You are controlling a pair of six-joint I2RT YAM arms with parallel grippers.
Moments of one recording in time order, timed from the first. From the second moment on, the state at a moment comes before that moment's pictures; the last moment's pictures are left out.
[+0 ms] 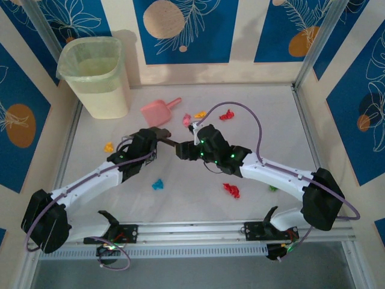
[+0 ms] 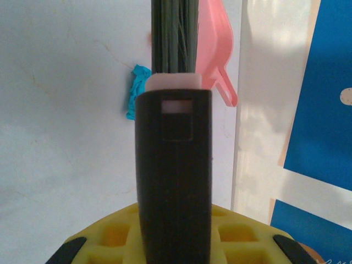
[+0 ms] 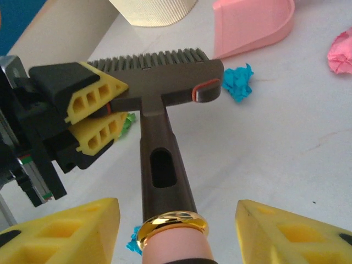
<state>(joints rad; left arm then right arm) -0.64 1.20 0.78 -0.25 -0.39 -1.90 0.88 1.37 0.96 -0.14 0.00 0.54</state>
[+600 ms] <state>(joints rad) -0.60 1.20 0.76 -0.25 -0.36 -1.92 0.91 1.40 0.96 -0.10 0.00 0.56</state>
